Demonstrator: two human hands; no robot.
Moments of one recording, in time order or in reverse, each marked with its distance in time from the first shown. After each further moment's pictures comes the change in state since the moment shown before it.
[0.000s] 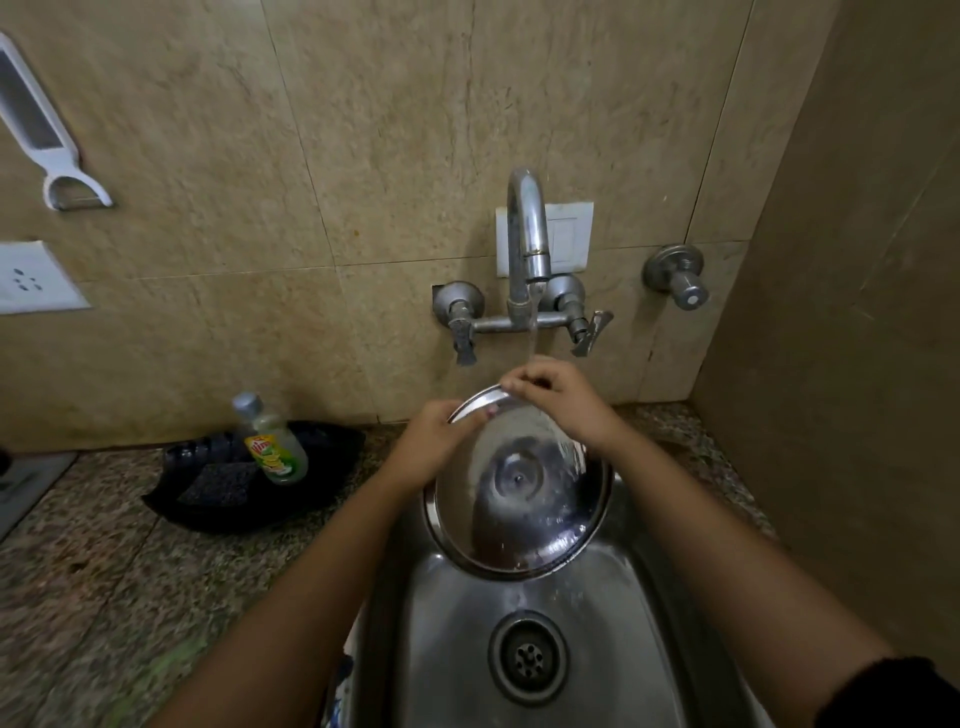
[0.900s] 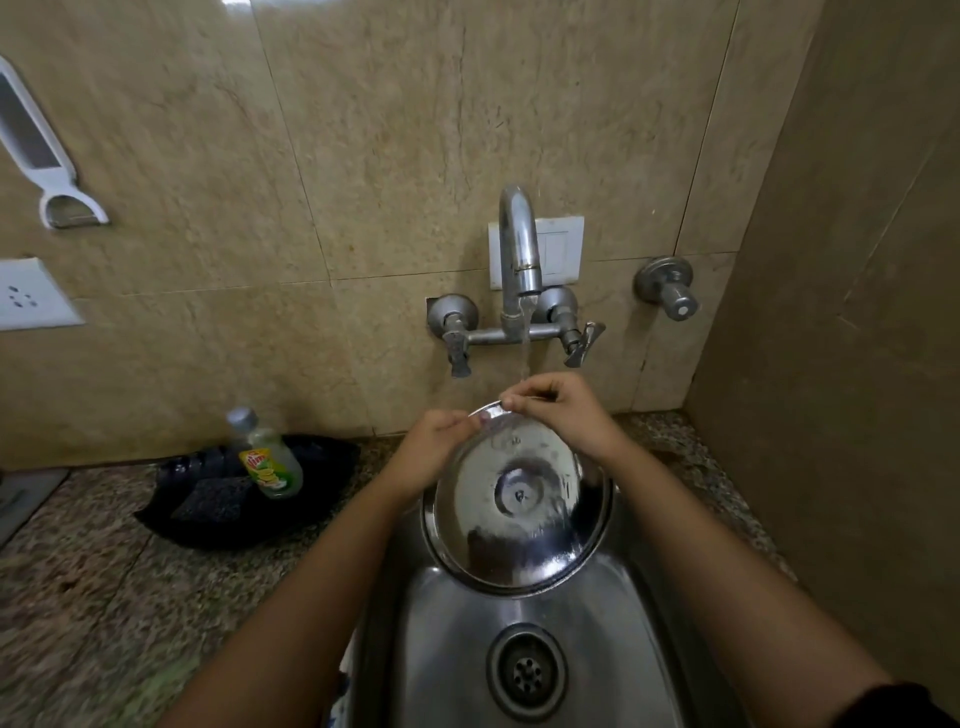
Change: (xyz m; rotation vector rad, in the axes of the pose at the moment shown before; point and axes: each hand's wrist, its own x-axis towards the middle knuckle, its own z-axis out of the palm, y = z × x) left_hand 0.006 -0.001 0.000 -0.060 -0.087 -0.024; right_hand -0.009 -0.001 -0.003 0.212 0.027 0.110
